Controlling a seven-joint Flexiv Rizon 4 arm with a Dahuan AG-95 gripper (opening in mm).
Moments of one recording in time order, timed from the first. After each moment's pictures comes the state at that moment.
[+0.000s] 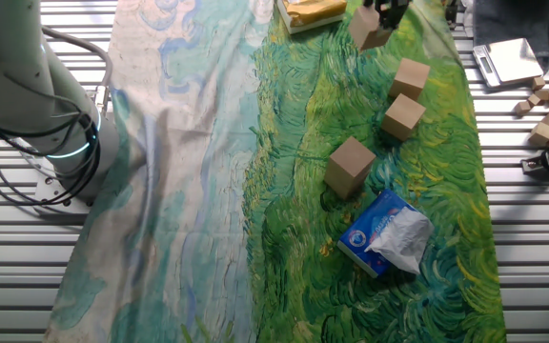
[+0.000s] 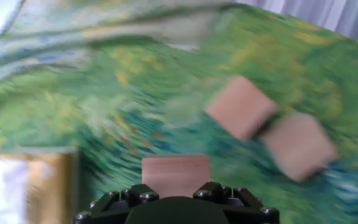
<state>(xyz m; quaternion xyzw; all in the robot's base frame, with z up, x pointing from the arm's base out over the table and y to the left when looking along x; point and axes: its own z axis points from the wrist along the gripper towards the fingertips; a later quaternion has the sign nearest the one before) 0.544 0.190 0.150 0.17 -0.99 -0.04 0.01</state>
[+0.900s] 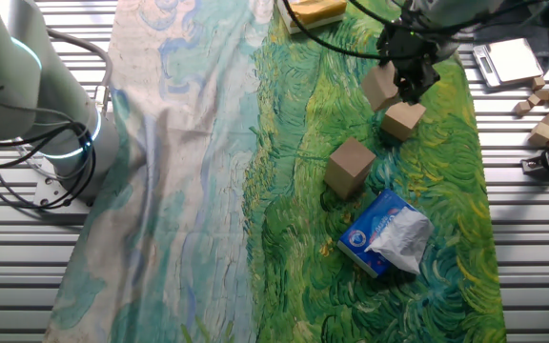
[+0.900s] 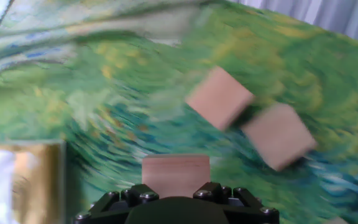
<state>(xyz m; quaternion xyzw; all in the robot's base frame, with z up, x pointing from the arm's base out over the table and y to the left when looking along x) 0.556 0.069 0.188 0.19 -0.98 -0.09 0.00</state>
